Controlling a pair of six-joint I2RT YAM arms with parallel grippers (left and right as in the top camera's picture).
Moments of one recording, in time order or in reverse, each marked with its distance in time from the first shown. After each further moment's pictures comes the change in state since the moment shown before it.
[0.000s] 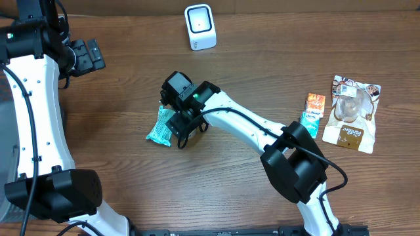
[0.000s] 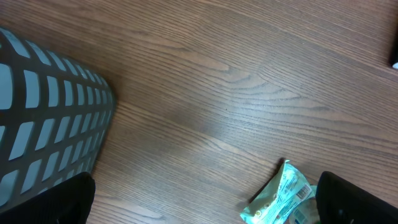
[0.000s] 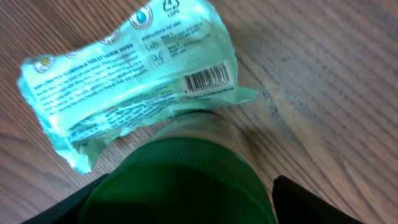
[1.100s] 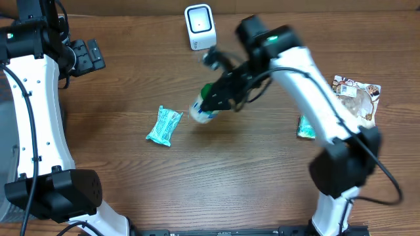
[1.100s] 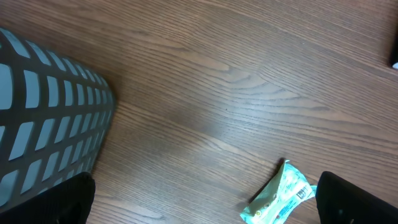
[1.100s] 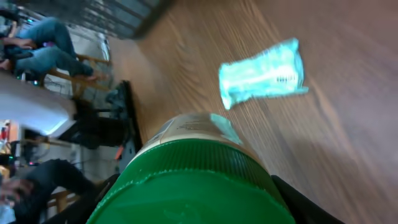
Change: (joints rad) left arm 0.000 0.000 0.000 0.000 0.000 0.000; right arm -0.396 -0.183 0.241 -0.551 -0.786 -0.539
